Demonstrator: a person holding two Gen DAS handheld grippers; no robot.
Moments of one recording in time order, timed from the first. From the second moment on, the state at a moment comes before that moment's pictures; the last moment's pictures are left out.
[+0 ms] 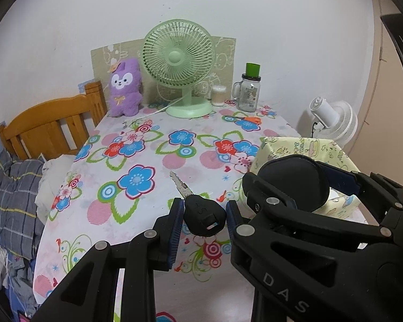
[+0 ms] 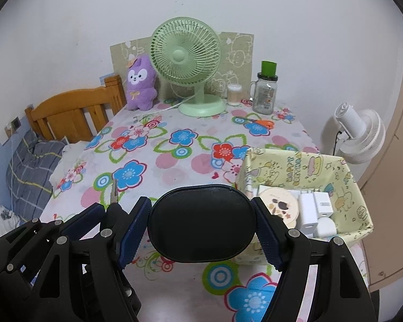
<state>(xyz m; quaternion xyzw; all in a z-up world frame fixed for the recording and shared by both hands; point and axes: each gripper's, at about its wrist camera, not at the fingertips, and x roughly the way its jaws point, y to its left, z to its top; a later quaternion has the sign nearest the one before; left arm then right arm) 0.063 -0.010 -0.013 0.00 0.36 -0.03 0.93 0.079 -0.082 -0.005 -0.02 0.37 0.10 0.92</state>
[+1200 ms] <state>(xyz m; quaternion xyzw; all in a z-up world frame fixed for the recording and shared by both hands) 0.100 -0.113 0.000 0.04 0.34 -0.11 0.93 0.100 -0.183 0.005 0.02 0.36 0.01 0.93</state>
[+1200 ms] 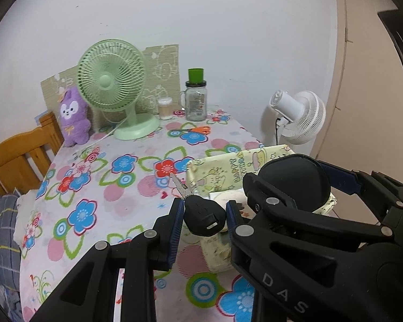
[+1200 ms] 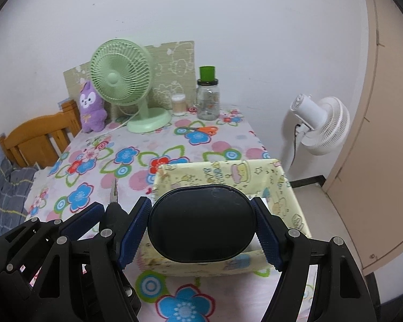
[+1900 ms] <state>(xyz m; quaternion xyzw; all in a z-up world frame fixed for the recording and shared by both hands) 0.145 -0.162 -0.024 0.07 0.37 -0.16 0.91 0.137 -0.233 -0.024 0.04 0.39 -0.04 0.92</state>
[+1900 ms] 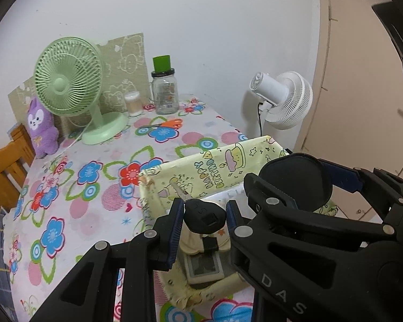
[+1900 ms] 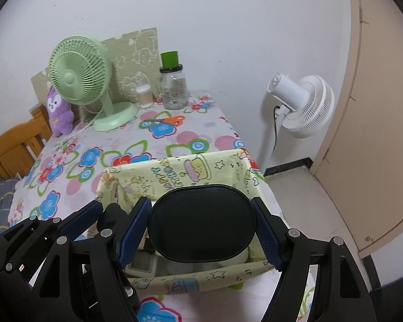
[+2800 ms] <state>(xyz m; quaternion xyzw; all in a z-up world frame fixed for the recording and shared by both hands) 0.190 -0.174 -0.062 0.07 0.43 -0.17 0.88 0.170 -0.252 -0.061 0.06 0.44 -0.05 0.89</state>
